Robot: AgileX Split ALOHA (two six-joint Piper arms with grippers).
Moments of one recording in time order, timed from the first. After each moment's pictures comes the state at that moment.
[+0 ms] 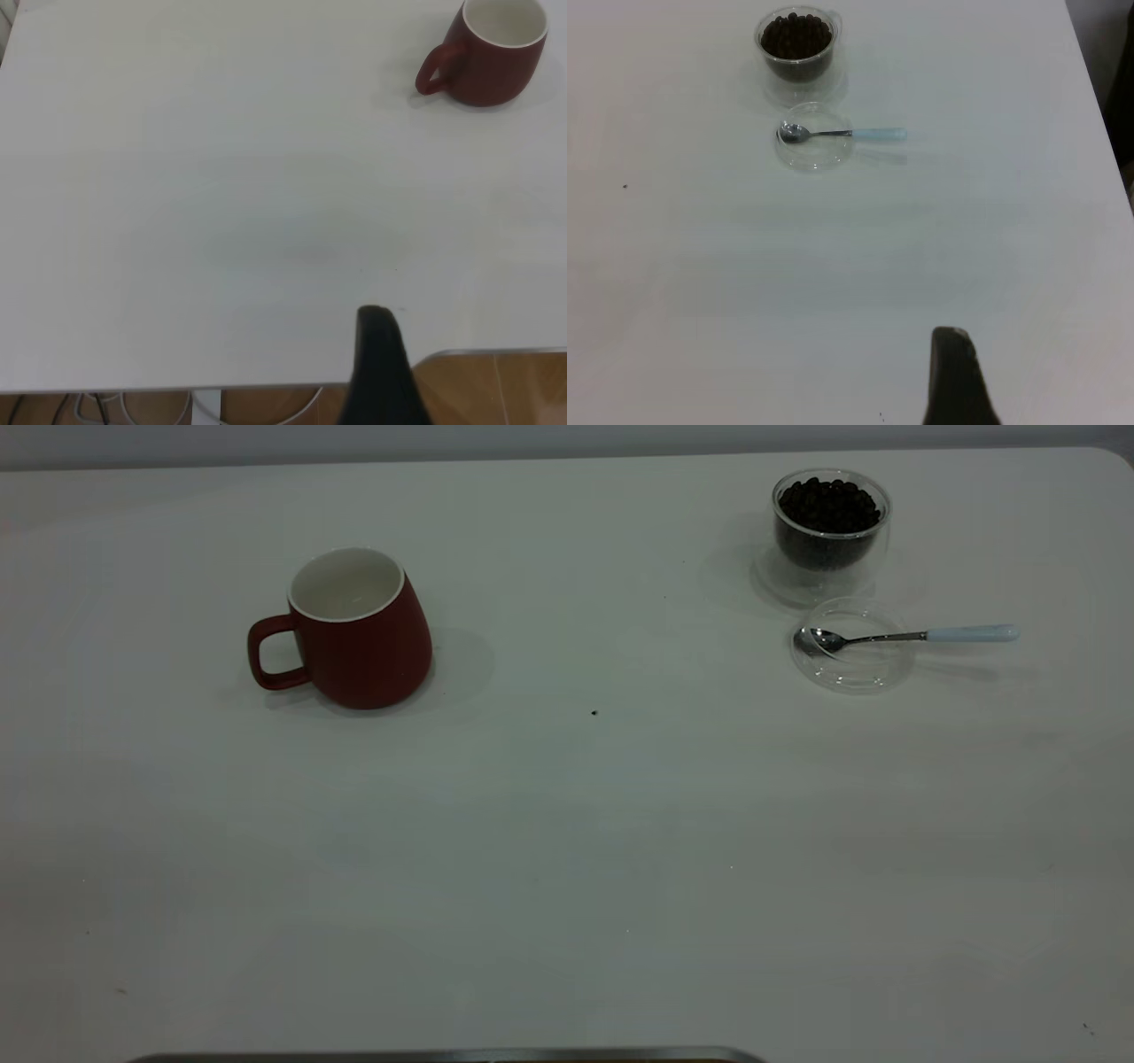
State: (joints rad) left arm -0.04 -0.02 -0.49 0.04 1.14 -0.02; right arm 0.06 -0.02 -0.47 0.01 1.13 0.08
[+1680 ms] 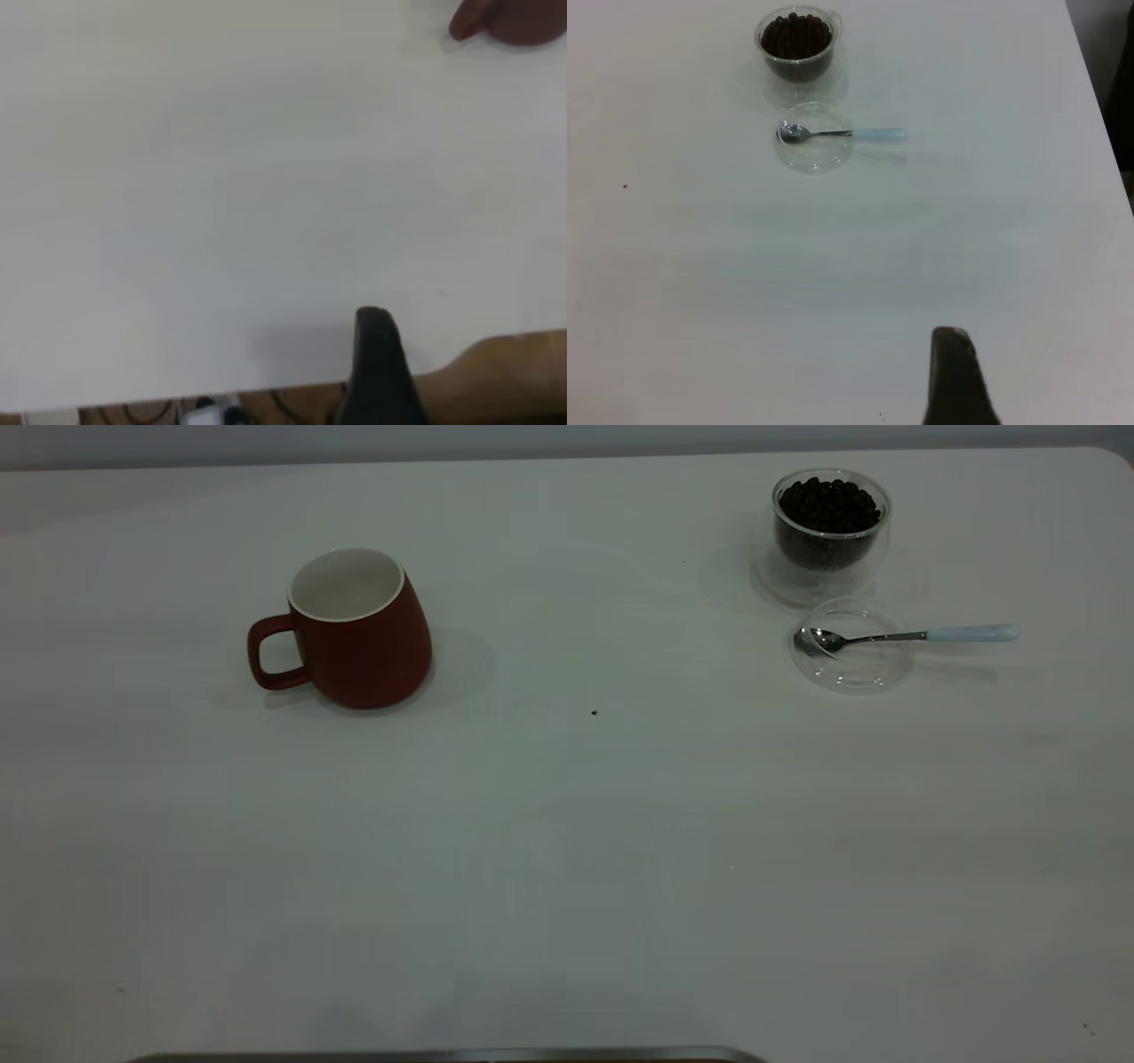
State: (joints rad) left arm -0.04 0.69 -0.63 0.08 0.86 0.06; right arm 0.06 -0.02 -0.47 0.01 1.13 0.08
